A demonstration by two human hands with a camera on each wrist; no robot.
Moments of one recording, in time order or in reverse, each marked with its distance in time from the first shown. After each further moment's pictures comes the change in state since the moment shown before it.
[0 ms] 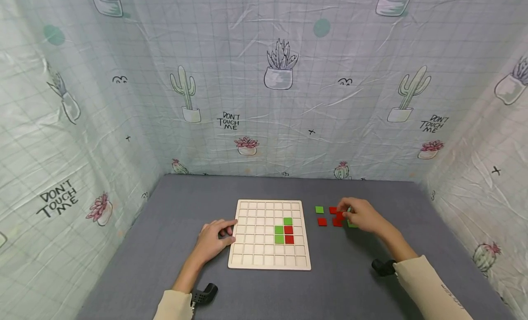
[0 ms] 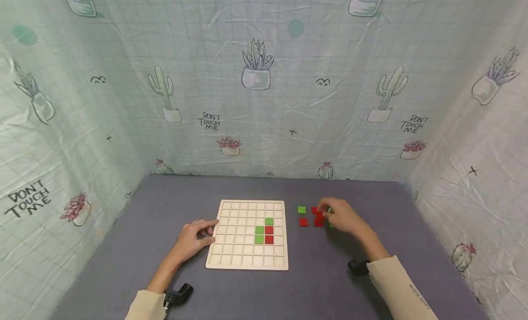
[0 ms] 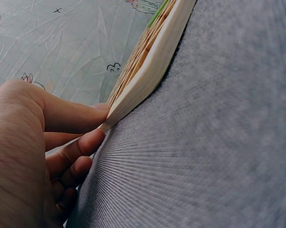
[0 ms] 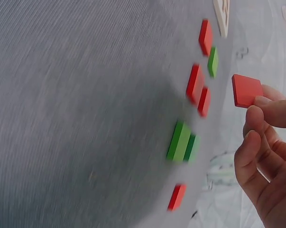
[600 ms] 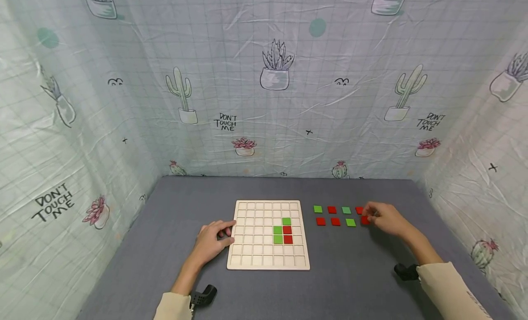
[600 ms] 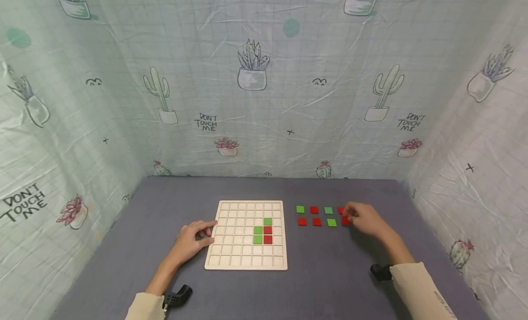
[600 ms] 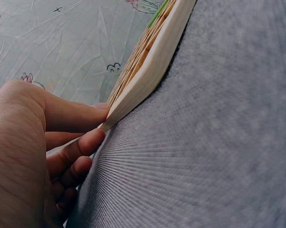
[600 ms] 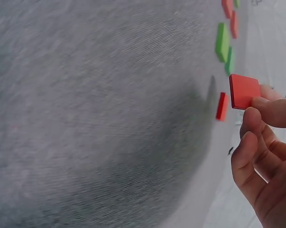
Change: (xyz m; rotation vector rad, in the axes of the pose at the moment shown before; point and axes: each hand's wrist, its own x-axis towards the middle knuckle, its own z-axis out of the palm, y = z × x) left_hand 0.000 0.001 0.000 -0.009 0.005 0.016; right_hand -0.037 0.051 -0.025 -0.071 0.028 0.116
